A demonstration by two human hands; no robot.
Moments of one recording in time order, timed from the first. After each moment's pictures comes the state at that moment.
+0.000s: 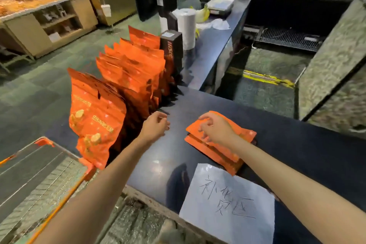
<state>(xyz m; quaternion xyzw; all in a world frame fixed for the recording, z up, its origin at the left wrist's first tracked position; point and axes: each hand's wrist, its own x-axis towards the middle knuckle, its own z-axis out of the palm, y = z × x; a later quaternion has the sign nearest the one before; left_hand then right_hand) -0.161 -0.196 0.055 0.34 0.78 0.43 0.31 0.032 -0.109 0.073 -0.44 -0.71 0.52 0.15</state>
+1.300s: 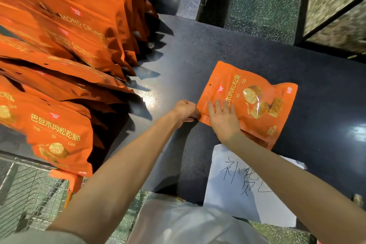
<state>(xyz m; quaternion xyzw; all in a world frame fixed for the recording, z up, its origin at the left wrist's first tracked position) -0.181 -0.060 -0.111 0.16 0.69 0.19 0.68 -0.030 -0.062 -0.121 -0.46 -0.86 -0.01 -0.22</state>
